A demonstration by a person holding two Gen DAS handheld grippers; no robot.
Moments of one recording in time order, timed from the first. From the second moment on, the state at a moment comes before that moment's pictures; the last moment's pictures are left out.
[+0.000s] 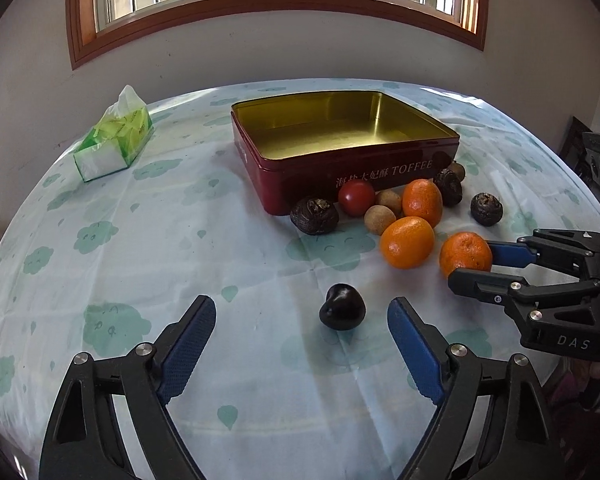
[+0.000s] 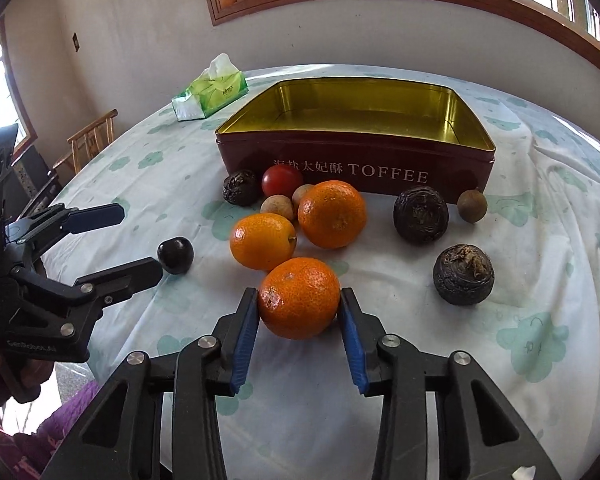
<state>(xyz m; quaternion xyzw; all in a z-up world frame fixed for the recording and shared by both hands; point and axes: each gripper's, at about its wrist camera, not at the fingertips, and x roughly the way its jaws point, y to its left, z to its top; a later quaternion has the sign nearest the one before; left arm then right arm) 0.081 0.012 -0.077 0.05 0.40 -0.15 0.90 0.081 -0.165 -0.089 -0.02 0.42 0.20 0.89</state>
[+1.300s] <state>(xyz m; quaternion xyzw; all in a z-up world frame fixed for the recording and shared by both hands) 0.152 -0.014 0.018 -0.06 0.31 -0.13 0.94 0.130 -0.207 0.005 0.04 0.31 0.19 0.93</state>
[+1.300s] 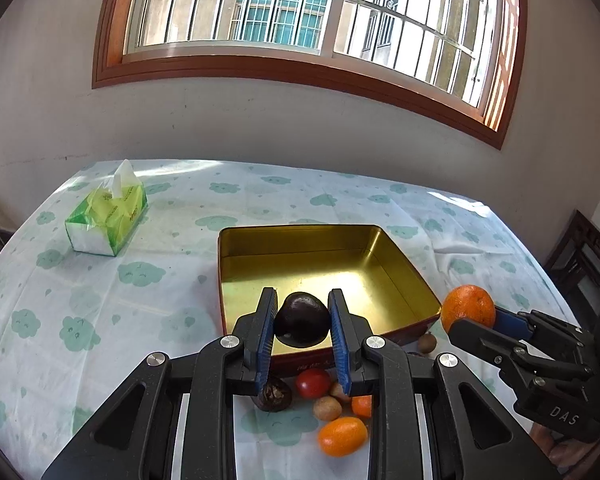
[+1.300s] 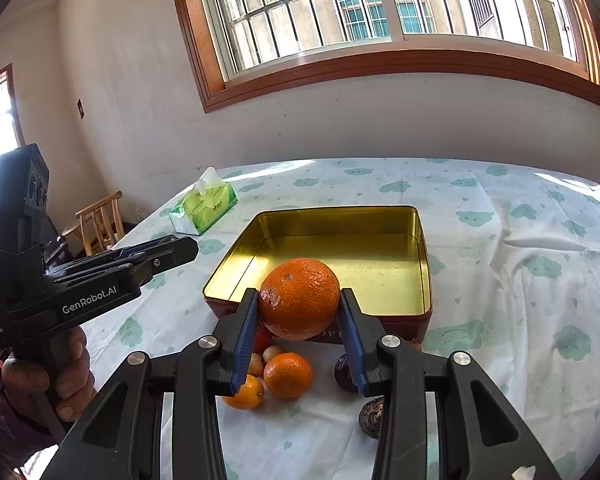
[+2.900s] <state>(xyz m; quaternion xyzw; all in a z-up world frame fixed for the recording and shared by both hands) 0.256 -0.044 -0.042 -0.02 0.36 -0.09 0.93 0.237 -0.207 -0.043 0.07 0.36 0.18 0.91</state>
